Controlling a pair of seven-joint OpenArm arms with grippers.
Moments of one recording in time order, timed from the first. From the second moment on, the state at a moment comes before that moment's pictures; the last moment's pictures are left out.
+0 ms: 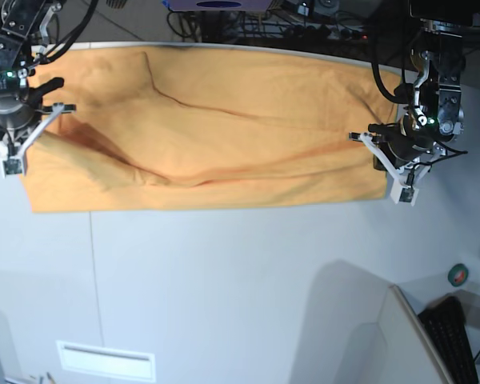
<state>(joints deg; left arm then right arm) 12.7 -22.3 -5.1 93.2 -16.6 -8.1 48.2 -18.7 -5.4 29.9 110.5 -14.3 27.0 -49.8</state>
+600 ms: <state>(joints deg) 16.2 -22.9 -5.1 93.5 -16.7 -8.2 48.2 -24.8 -6.0 29.9 113.3 -14.1 27.0 -49.8</state>
